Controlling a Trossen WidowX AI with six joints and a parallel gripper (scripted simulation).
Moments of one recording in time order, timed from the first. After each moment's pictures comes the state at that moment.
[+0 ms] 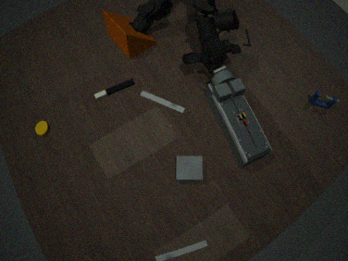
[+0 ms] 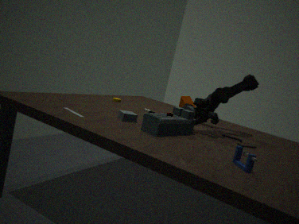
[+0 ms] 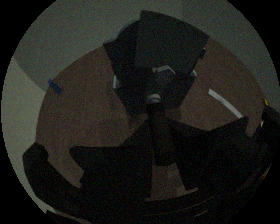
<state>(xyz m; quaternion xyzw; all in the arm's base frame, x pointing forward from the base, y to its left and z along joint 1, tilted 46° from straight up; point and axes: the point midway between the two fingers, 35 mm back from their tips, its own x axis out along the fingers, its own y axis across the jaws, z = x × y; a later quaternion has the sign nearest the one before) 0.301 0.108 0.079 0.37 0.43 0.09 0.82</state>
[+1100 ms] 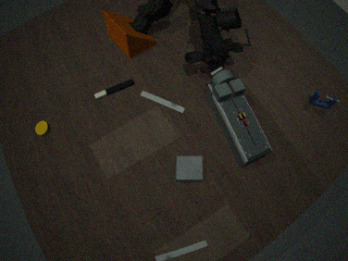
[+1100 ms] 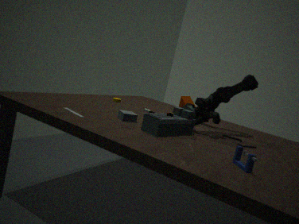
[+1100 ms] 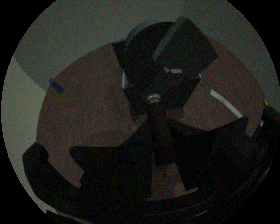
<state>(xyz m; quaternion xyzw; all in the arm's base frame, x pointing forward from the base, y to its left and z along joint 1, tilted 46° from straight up) 0.303 0.111 0.087 0.37 0.43 0.09 0.82</state>
